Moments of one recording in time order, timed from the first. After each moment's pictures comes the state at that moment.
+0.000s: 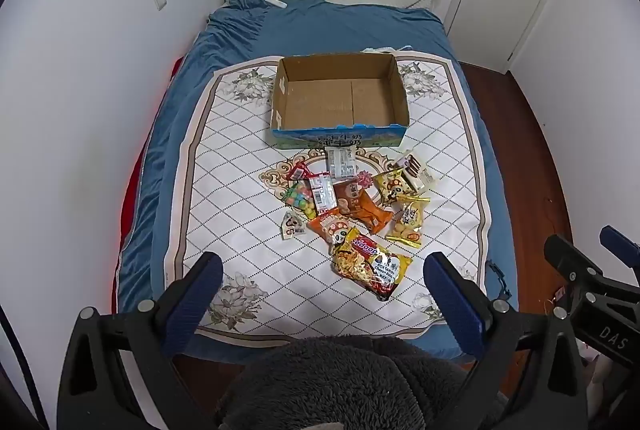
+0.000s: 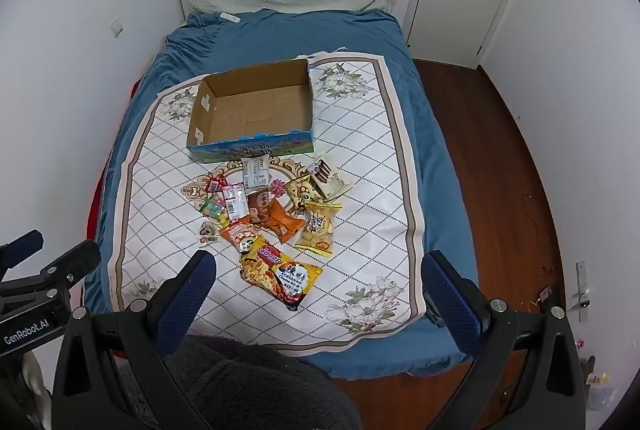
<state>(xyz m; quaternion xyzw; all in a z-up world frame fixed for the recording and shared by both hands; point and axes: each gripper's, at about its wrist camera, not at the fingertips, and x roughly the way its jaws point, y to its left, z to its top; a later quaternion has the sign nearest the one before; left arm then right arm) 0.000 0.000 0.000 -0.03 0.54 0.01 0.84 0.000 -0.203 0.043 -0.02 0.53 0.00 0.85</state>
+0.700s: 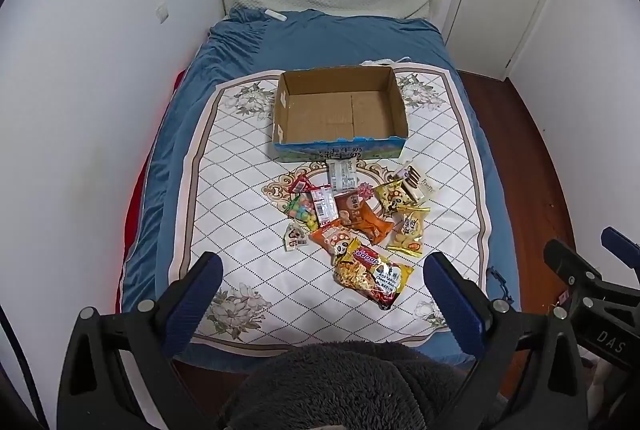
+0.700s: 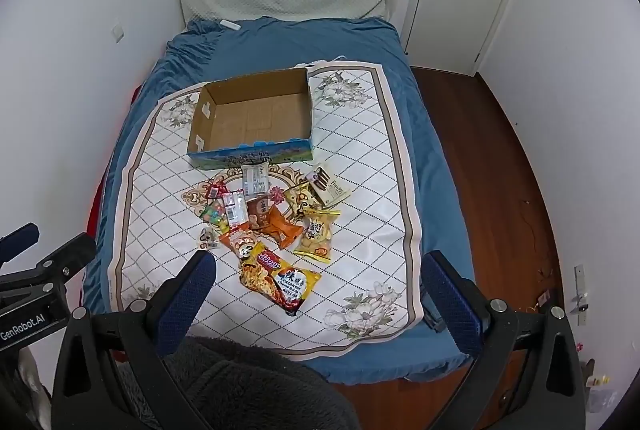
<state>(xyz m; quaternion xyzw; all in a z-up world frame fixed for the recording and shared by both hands) 0.003 0.004 0.019 -0.02 0.52 0.02 0.85 -0.002 -0.204 0.053 -0.02 0.52 0.00 0.85</state>
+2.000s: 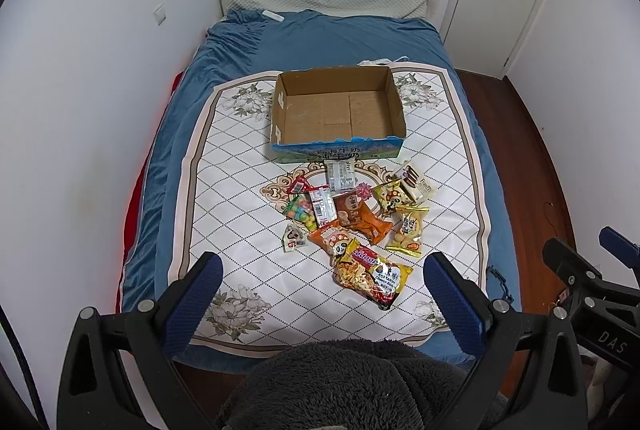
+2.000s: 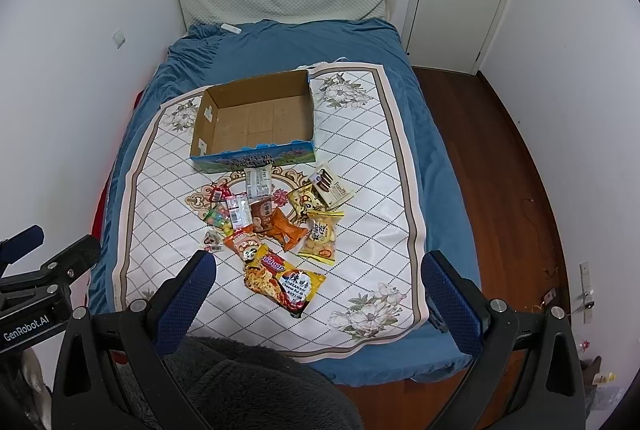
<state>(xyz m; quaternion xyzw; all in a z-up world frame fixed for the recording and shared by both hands) -0.001 0.000 0.015 -0.02 0.52 0.01 0.85 -0.002 -0.202 0.055 -0.01 0.52 0.00 0.86</state>
